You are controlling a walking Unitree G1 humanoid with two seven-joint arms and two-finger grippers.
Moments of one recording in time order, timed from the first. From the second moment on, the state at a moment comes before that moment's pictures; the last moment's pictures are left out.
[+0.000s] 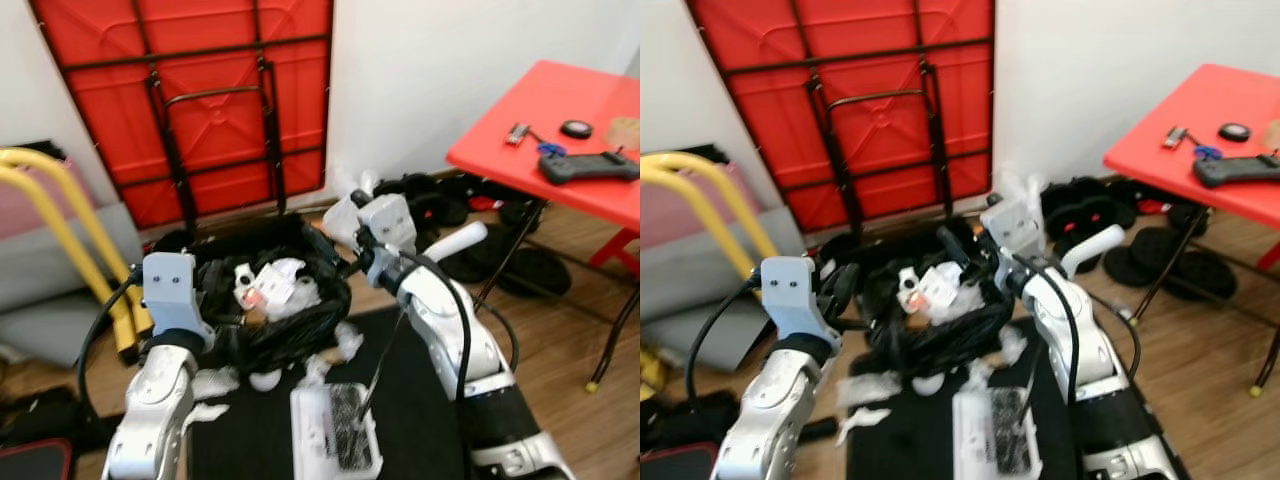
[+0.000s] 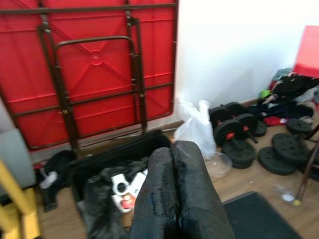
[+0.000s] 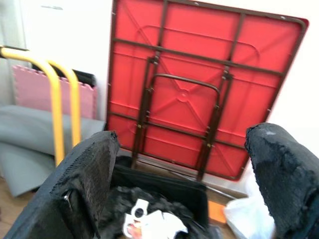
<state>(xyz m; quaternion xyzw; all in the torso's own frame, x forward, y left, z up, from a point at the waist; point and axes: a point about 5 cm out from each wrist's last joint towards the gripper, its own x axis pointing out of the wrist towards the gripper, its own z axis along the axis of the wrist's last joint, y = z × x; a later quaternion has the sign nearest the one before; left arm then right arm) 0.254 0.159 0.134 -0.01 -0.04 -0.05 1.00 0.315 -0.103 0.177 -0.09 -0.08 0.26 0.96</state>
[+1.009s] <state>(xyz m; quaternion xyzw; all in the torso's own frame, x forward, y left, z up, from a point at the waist) 0.253 0.160 0.136 -0.02 -0.05 -0.06 1.00 0.316 -0.115 0.171 -0.11 -0.07 0.25 0.96</state>
